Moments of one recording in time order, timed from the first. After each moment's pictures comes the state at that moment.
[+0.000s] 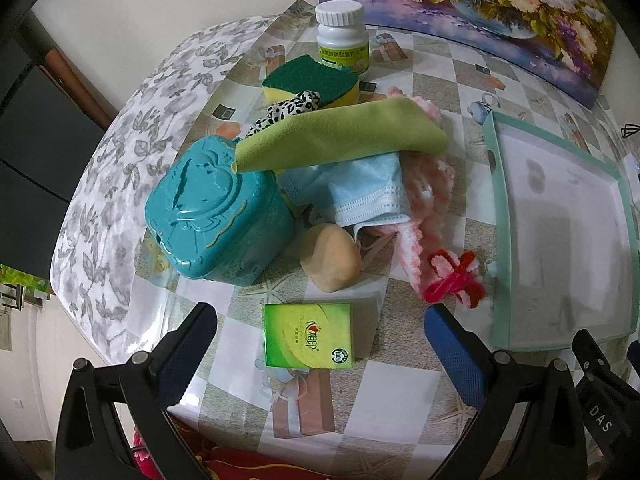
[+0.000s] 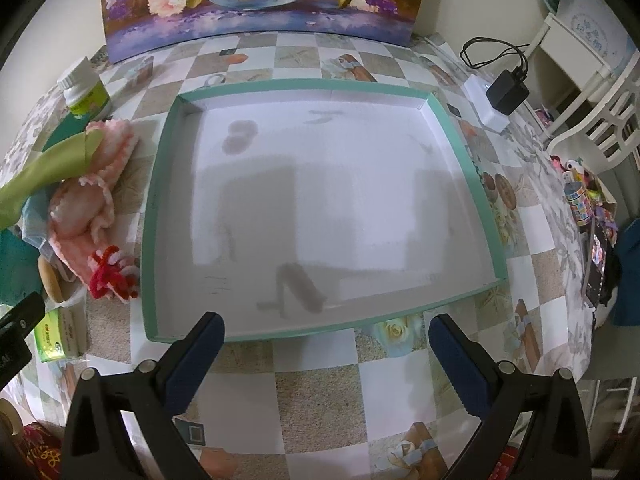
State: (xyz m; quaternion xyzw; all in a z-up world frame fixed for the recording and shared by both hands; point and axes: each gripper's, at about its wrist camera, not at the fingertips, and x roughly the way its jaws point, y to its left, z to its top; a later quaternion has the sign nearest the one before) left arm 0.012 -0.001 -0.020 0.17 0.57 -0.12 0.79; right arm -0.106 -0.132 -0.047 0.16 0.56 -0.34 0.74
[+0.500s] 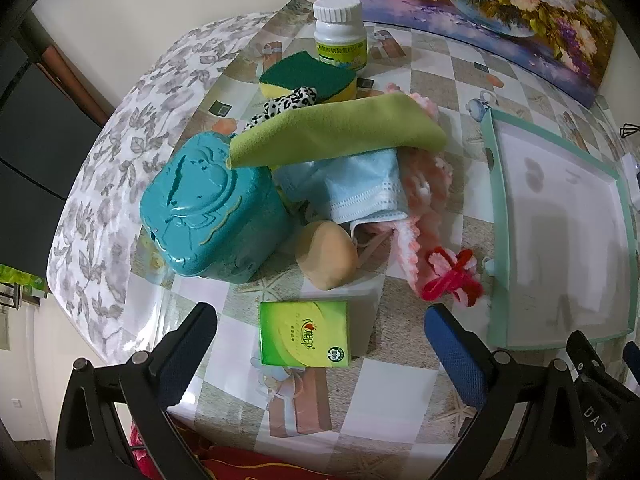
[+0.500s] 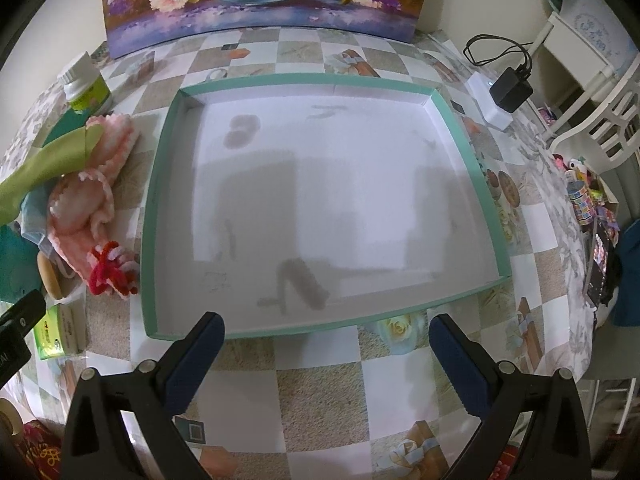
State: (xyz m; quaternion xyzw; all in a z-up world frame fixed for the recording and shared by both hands) left arm 0.012 -0.002 -0.022 0.16 0.58 -0.13 0.79; right arm -0.105 -0.131 -0.051 0.17 0.57 -0.34 0.73
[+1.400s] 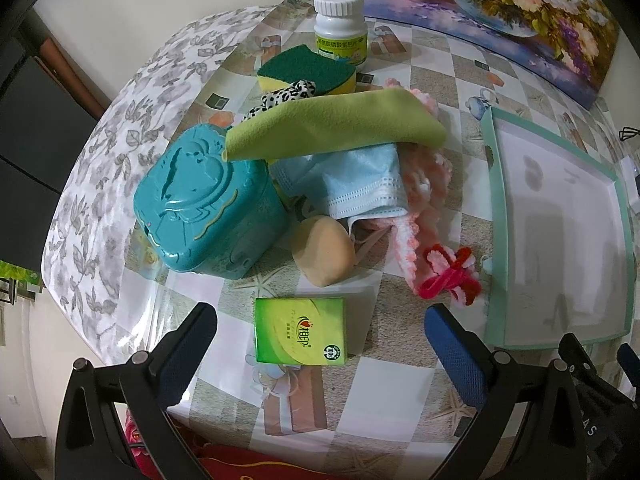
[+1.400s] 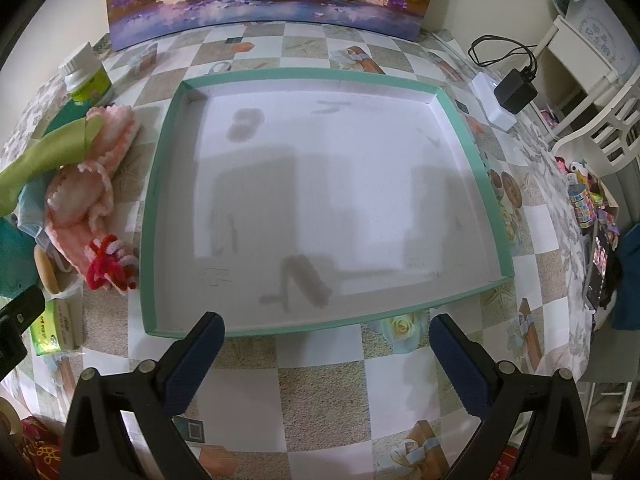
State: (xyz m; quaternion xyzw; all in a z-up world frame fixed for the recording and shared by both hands) left arm 0.013 -0.003 -0.025 0.15 0.59 -0.13 0.78; right arm -0.102 -0.130 -0.053 0.16 0.57 -0.34 0.73
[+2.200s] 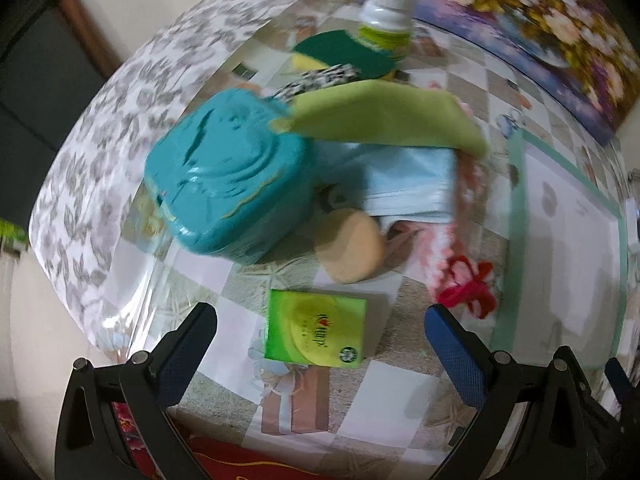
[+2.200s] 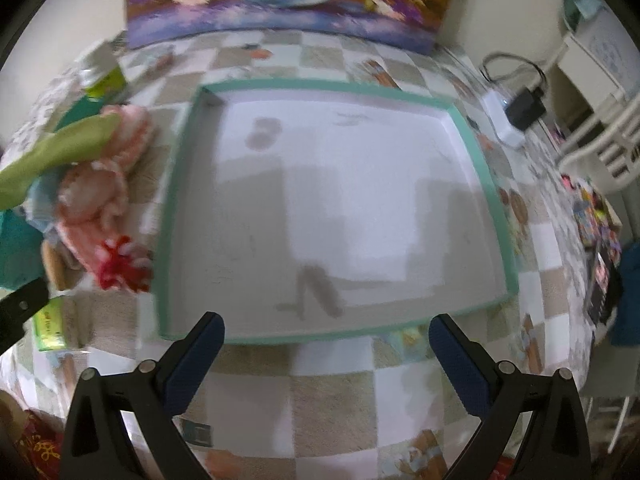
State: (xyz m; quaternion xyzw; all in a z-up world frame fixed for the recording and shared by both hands) left arm 0.030 0.027 -0.038 0.08 0.62 -0.10 0.78; right arm -0.086 -0.114 -0.046 0.15 0.55 -0.30 0.76
